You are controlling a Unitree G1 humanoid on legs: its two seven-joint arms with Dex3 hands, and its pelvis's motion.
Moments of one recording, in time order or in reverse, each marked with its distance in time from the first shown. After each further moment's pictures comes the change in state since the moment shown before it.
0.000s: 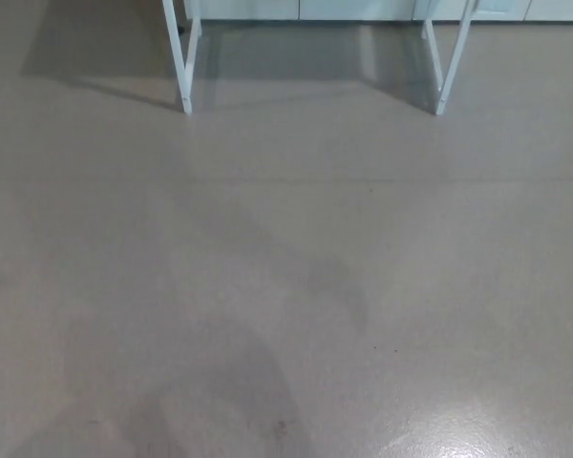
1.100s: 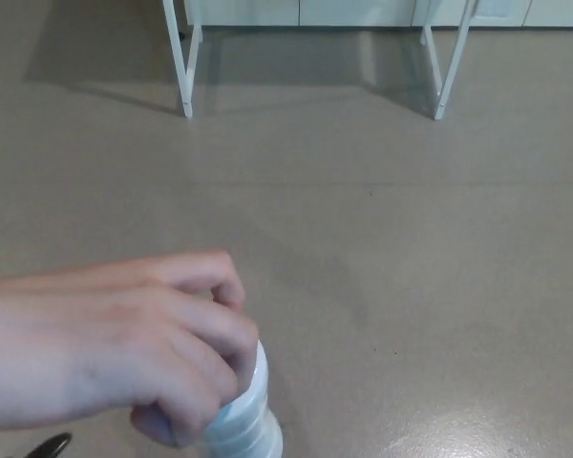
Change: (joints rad) left_arm 0.188 -0.056 0.059 -0.609 -0.141 -0.176 -0.224; right_arm -0.014 -0.010 0.012 0.031 -0.009 -0.045 -0.007
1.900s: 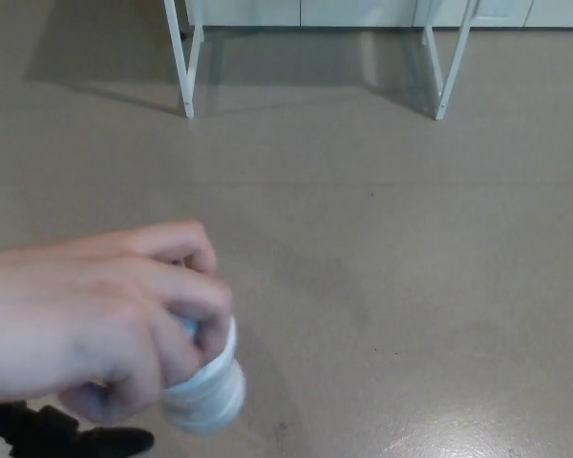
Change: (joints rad) left_arm 0.177 0.300 -0.128 -0.998 -0.171 0.154 -0.212; right_arm -0.004 0.000 0.026 0.007 -0.002 0.003 0.000
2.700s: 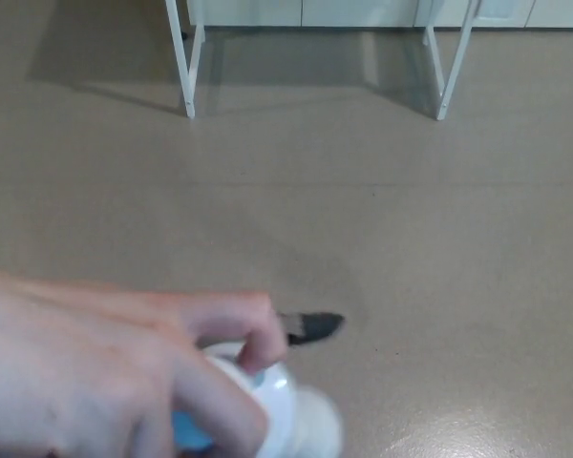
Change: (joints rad) left_arm -0.065 -0.182 -0.271 -0.213 -0.004 0.308 0.061; right_arm -0.023 -0.003 0.014 0.015 0.000 0.018 0.016
